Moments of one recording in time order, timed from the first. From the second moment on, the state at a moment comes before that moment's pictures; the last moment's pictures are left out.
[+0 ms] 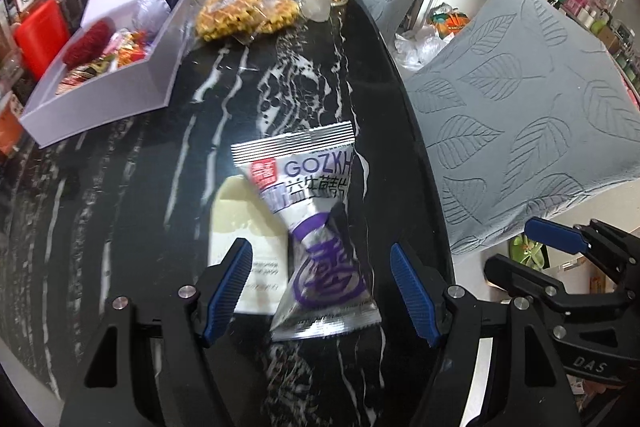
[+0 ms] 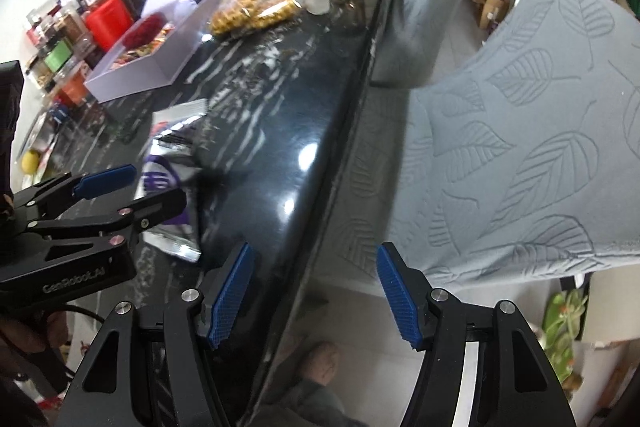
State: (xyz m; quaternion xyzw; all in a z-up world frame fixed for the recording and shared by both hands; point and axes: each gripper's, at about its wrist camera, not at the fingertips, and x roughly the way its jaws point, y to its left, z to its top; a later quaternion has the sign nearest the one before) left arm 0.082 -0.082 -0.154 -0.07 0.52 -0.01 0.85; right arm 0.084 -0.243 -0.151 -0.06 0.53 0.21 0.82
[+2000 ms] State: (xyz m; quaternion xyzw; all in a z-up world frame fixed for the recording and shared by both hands) left arm 0.081 0.128 -0.148 -0.10 0.50 0.04 0.86; right arm 0.127 -0.043 -0.193 -0.09 0.55 0.14 0.82
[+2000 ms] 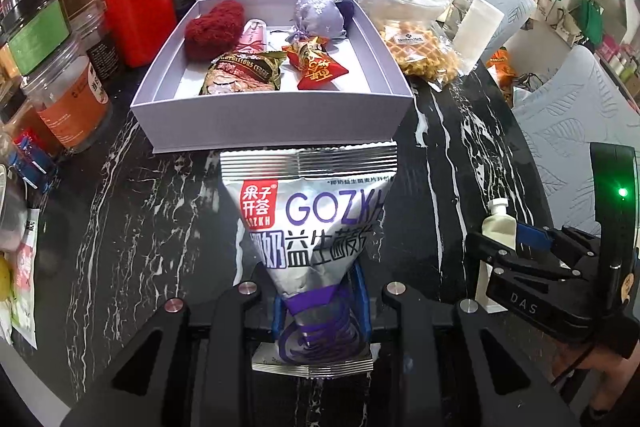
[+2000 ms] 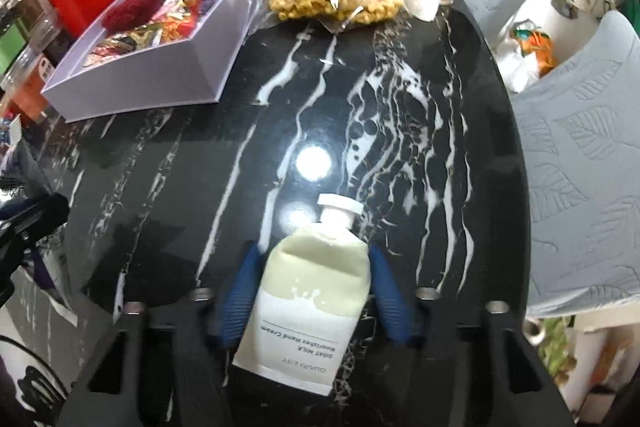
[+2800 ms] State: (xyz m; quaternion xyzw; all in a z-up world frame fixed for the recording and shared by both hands) left arm 0.070 0.085 -0.105 -0.08 0.48 0.02 0.87; right arm 0.110 -0.082 -0.151 -0.06 0.53 0.20 0.82
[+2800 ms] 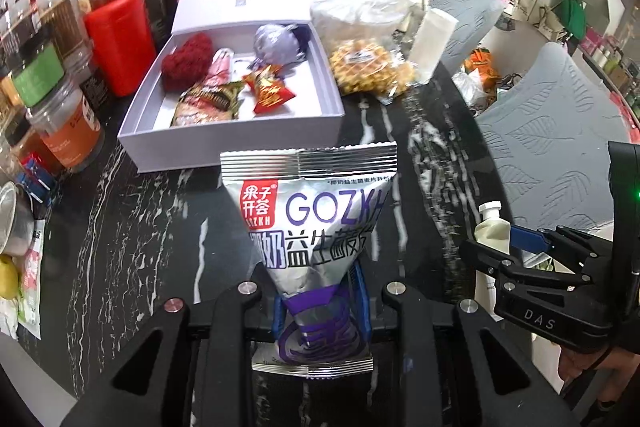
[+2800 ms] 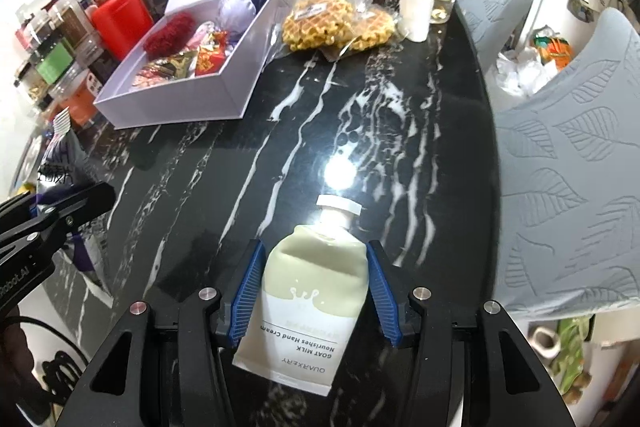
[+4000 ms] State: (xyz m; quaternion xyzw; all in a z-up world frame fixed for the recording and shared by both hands) left arm -0.022 0.028 0.015 -0.10 0.40 0.09 0.91; right arm 0.027 -0.123 -0.033 -0.06 0.44 0.36 0.82
